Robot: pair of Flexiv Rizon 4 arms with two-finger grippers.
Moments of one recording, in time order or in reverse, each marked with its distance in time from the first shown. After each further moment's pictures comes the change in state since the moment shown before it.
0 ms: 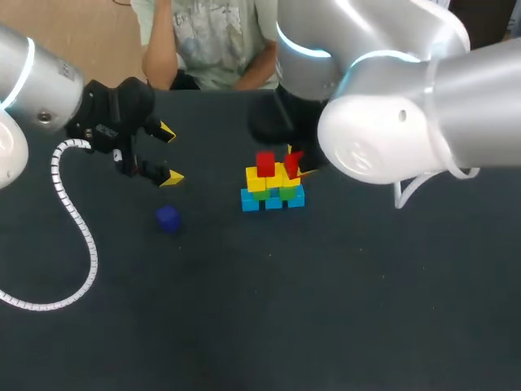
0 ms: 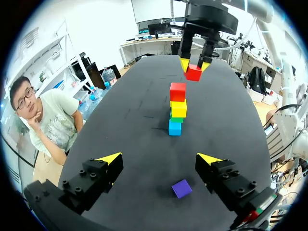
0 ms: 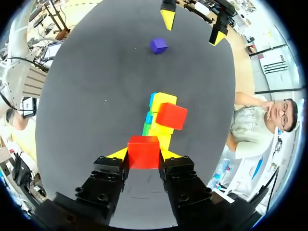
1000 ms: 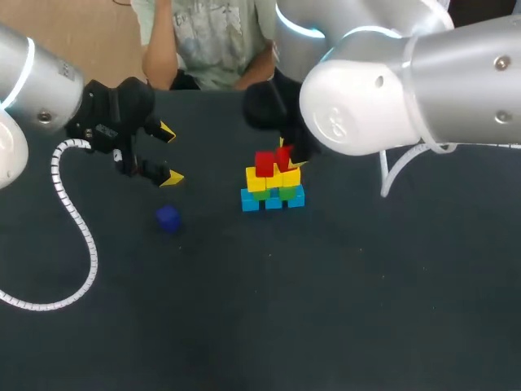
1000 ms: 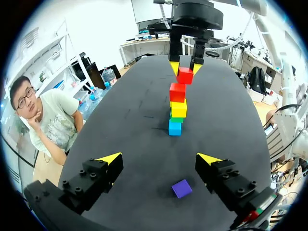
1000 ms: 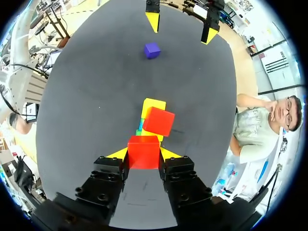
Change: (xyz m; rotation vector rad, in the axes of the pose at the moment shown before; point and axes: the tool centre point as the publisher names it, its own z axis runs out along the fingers) left arm 0.000 0.000 0.000 0.000 0.000 0.000; right arm -0.007 -0.019 0.007 -0.048 -0.061 0.018
